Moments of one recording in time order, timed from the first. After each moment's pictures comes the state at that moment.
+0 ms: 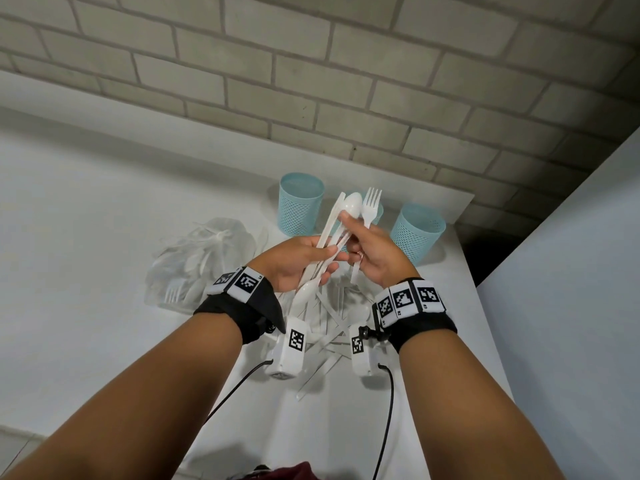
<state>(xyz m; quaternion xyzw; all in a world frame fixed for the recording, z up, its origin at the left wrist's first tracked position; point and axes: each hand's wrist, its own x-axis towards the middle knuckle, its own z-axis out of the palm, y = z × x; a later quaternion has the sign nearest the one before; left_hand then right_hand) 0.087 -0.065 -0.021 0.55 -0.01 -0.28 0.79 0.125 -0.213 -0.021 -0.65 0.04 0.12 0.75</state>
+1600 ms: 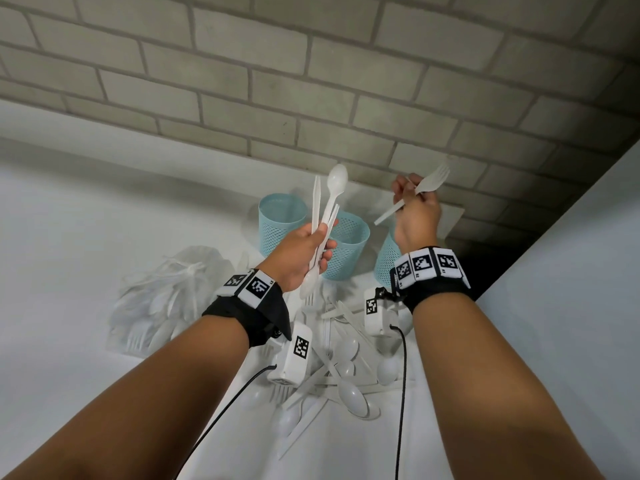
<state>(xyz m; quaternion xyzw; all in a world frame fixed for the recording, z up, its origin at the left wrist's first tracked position) 0.149 -0.098 -0.007 0.57 0.02 -0.15 0.81 0.227 -0.268 0.020 -0.51 0.06 -0.25 0.82</state>
